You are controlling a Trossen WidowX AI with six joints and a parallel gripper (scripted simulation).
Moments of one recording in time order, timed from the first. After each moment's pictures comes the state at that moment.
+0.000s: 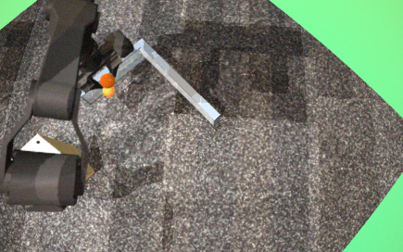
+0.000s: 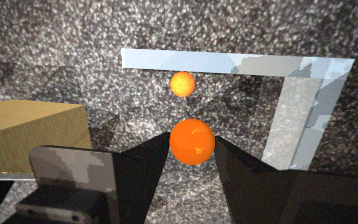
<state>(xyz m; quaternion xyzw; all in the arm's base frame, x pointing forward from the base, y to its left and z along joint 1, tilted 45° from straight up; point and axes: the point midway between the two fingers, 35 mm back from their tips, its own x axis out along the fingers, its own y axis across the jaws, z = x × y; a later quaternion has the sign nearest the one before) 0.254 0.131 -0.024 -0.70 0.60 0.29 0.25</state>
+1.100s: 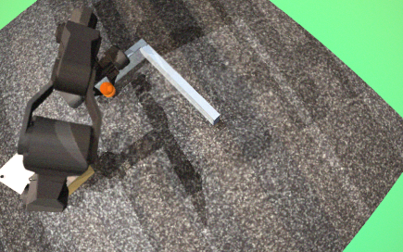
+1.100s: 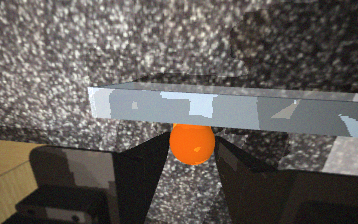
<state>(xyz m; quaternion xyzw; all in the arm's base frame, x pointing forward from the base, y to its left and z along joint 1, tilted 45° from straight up) 0.244 0.099 -0.102 -0.69 0.61 0.29 0.26</state>
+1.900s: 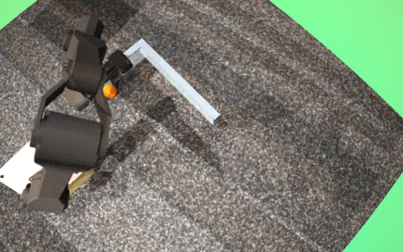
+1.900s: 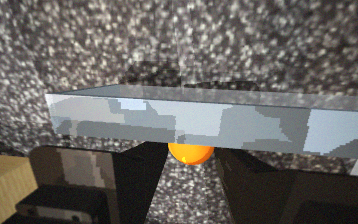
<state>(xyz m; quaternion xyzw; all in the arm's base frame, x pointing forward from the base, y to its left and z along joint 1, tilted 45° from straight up) 0.246 0.082 -0.120 -0.70 0.60 0.29 0.26</state>
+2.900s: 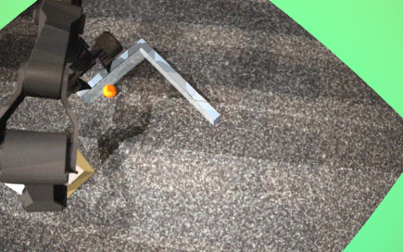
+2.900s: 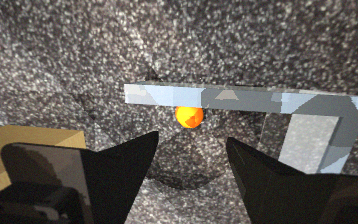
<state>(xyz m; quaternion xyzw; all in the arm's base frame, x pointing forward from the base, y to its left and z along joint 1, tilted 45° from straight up) 0.239 0.139 -0.065 -0.70 0.60 0.29 0.26</state>
